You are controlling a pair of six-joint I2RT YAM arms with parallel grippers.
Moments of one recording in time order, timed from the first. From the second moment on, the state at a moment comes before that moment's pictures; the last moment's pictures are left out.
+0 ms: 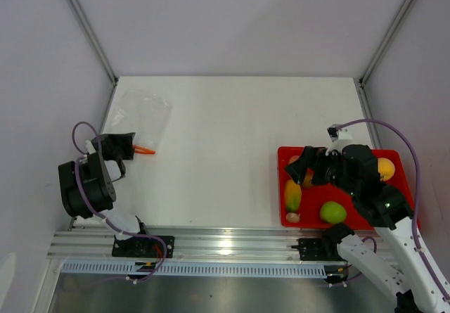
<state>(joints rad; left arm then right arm) 0.42 1.61 0.53 0.54 0.17 -1.21 0.48 0.64 0.96 -0.81 -0.11 0.46</state>
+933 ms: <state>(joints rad) 0.17 1.01 0.57 0.12 0.23 -0.97 0.82 0.90 1.02 -0.80 0.18 0.51</state>
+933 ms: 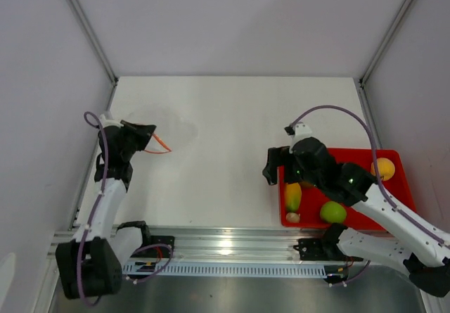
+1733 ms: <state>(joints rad) -0.58 0.51 0.68 -0.49 0.00 -0.78 1.45 1.23 1.32 -0.73 0.65 0.72</state>
